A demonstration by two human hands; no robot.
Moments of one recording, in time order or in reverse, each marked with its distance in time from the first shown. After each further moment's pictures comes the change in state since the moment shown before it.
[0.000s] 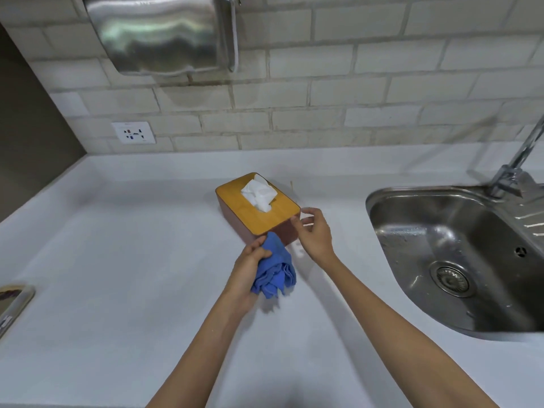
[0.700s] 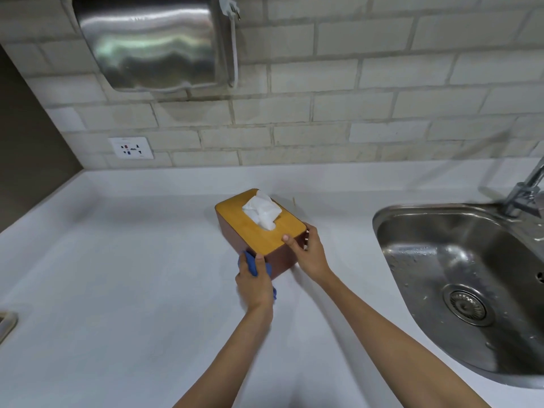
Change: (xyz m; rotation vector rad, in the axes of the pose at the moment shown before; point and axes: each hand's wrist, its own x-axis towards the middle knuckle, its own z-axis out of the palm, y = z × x) left_hand 0.072 -0.026 0.024 0.237 0.480 0.205; right_hand 0.048 0.031 0.021 0.102 -0.105 -0.093
